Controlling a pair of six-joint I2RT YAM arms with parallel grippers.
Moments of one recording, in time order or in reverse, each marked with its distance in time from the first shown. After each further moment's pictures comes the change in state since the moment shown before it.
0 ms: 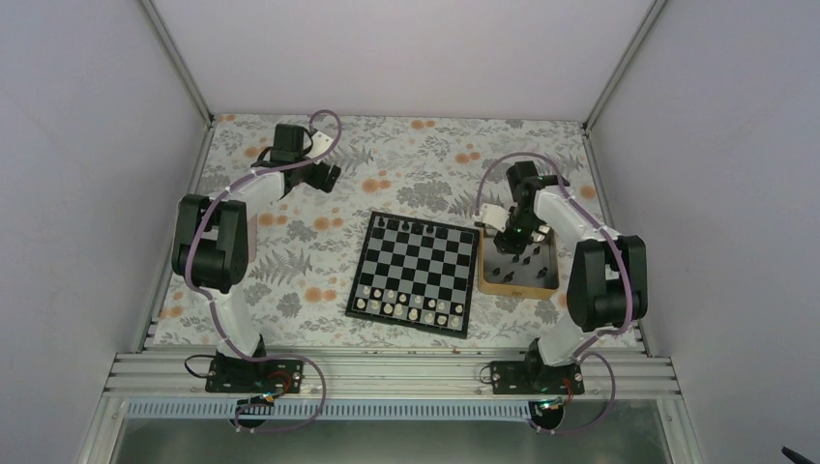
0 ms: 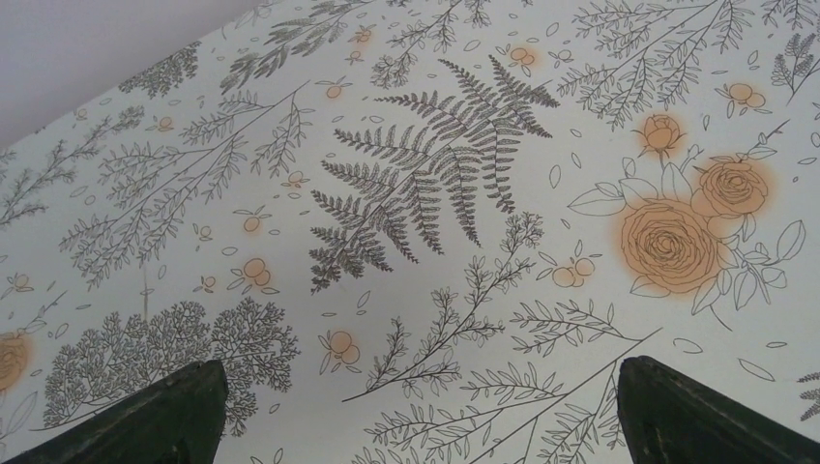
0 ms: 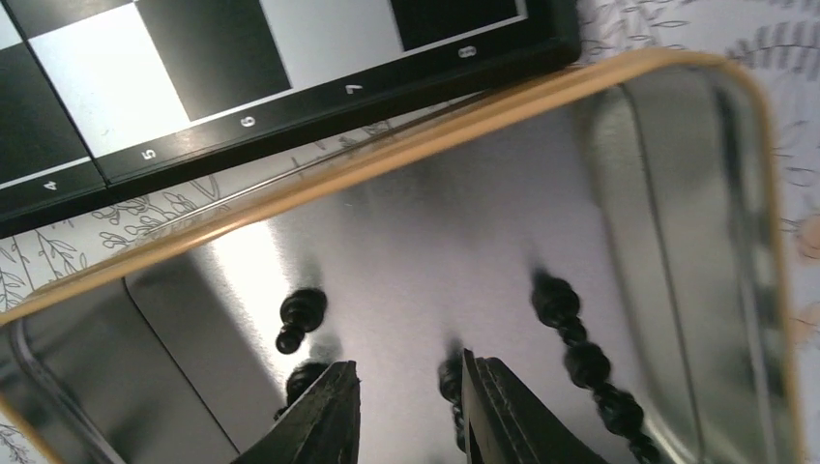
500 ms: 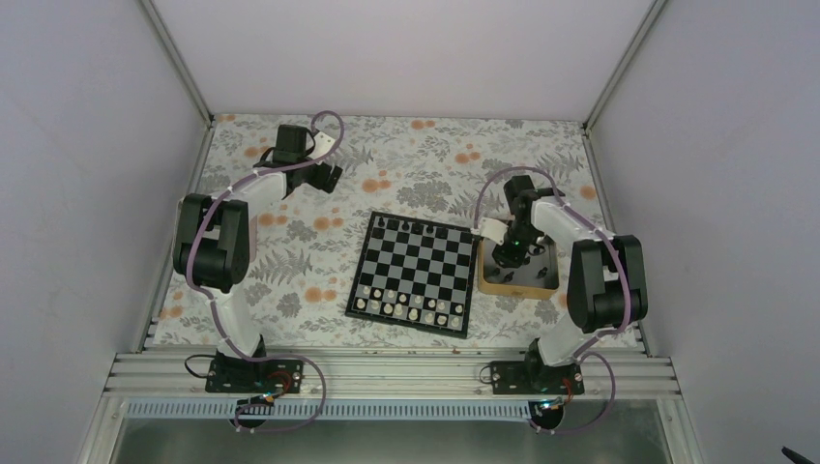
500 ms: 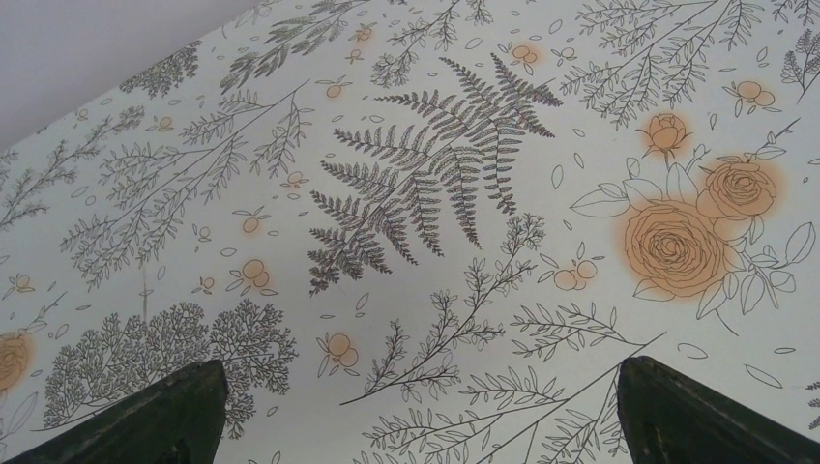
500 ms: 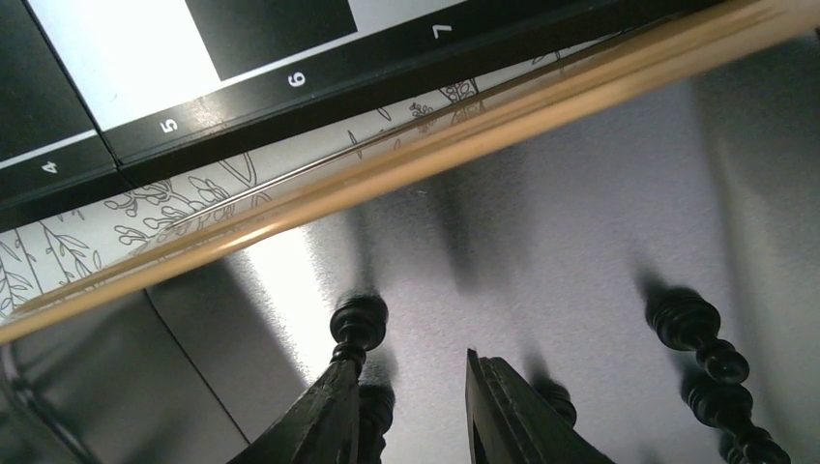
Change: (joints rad) left arm -0.013 0.008 0.001 0.010 -0.026 -0.005; right arm 0.009 -0.005 -0.135 0.065 -0.013 0.023
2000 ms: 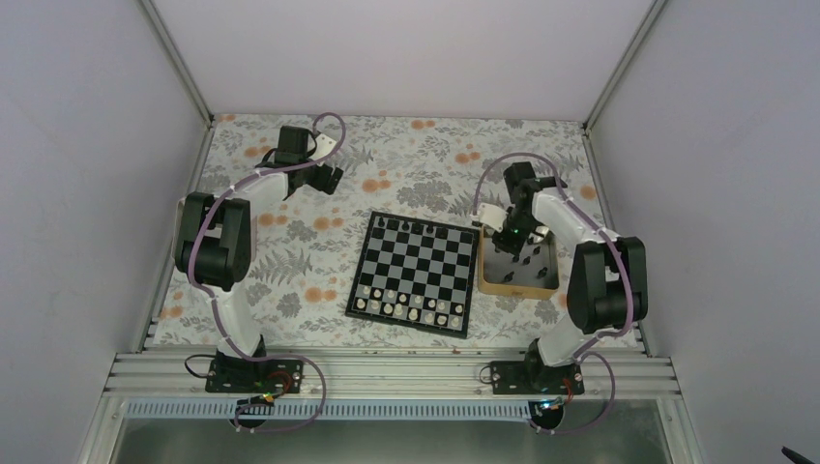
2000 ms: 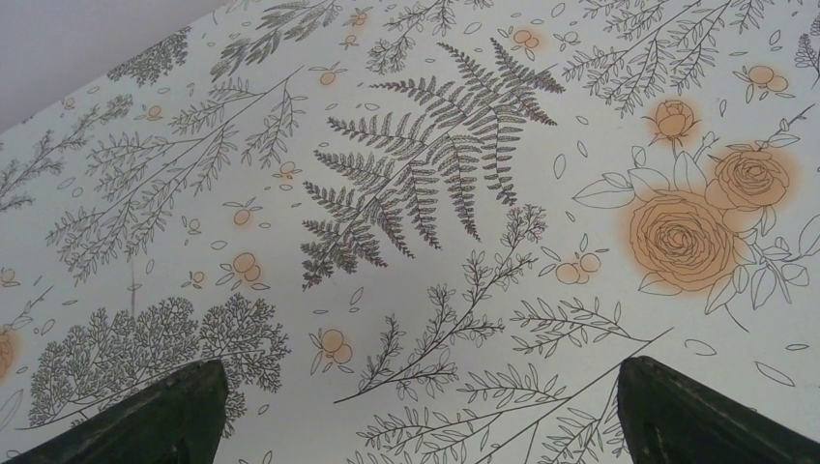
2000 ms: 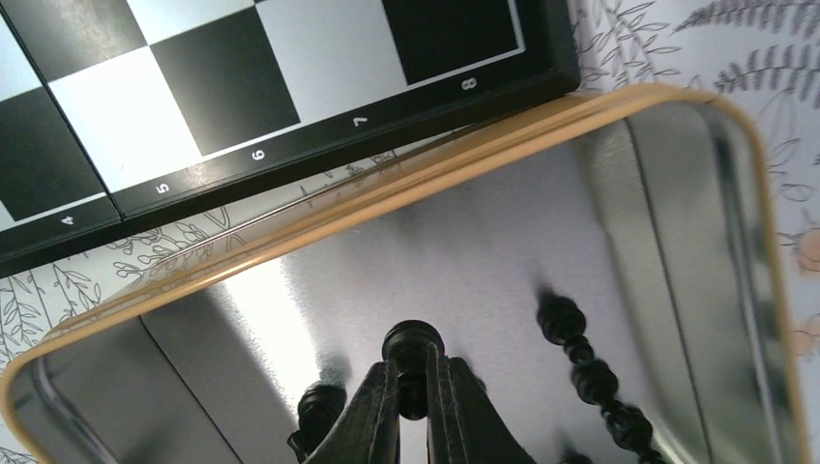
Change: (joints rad) left arm -0.004 0.016 0.000 0.001 -0.008 0.000; right arm 0.013 -0.005 0.092 -0.027 -0.004 0.023
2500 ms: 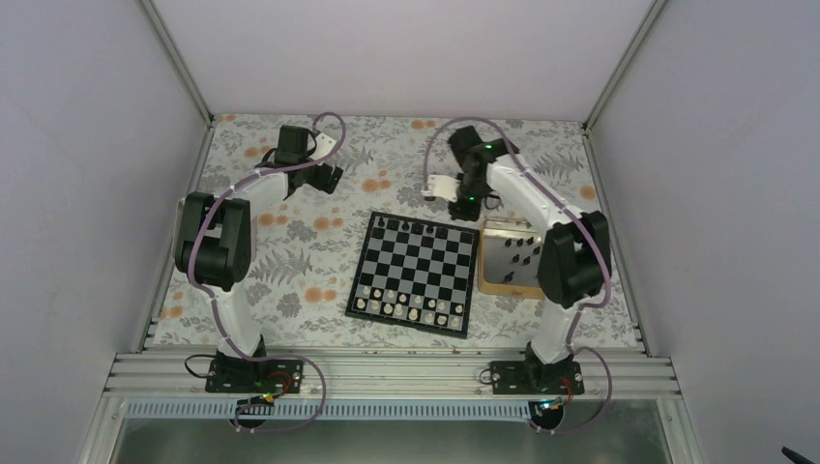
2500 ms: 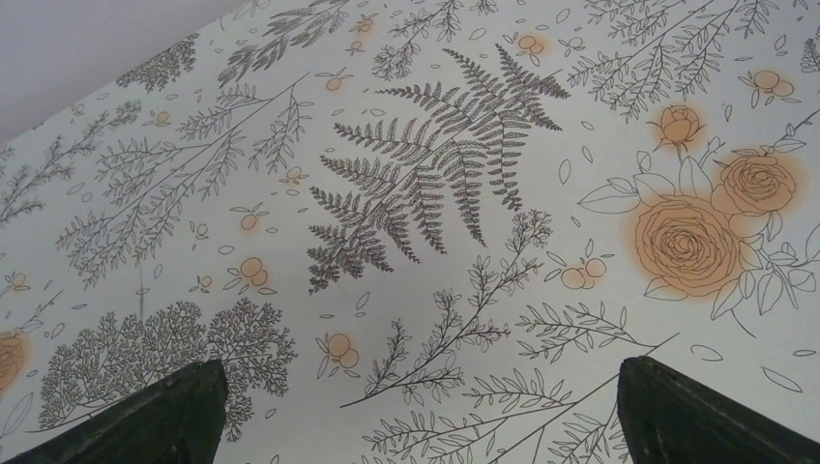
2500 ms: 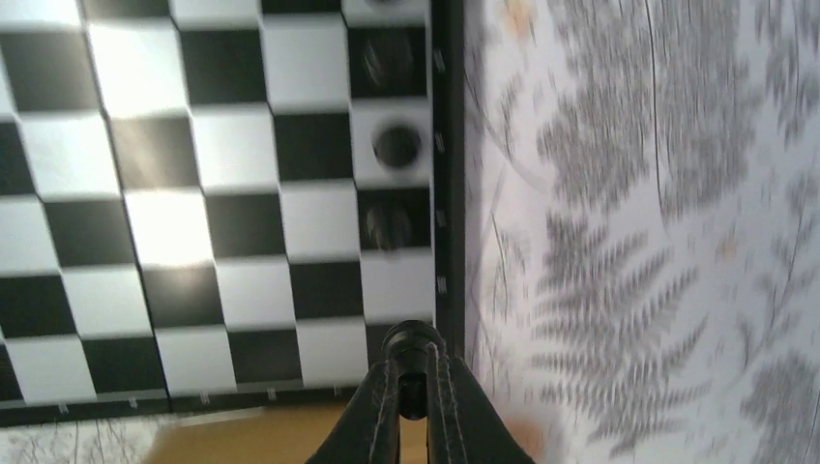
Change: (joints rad) left arm 0.000 0.000 0.000 0.012 -0.006 0.002; right arm 0.228 0.193 0.434 -0.146 0.016 -0.005
